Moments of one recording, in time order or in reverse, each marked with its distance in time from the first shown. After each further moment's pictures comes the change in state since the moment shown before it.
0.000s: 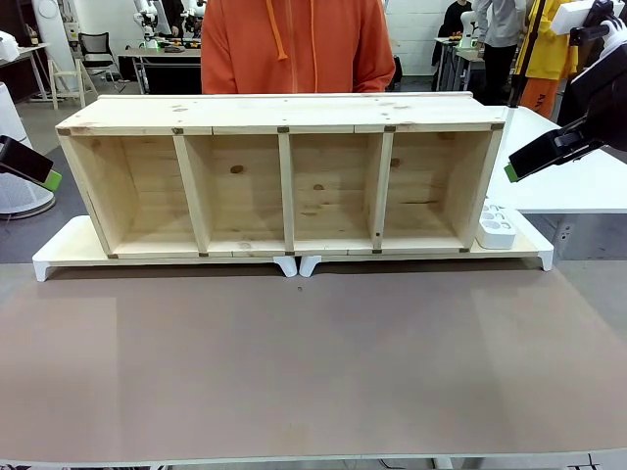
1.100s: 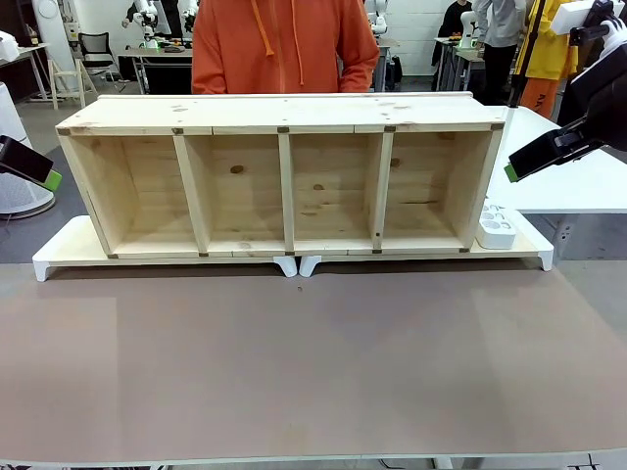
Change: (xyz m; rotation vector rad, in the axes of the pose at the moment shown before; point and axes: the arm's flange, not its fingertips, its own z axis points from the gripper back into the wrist) left arm 0.000 0.000 0.000 0.000 0.000 0.000; right arm 0.000 0.000 0.000 0.000 0.000 0.000
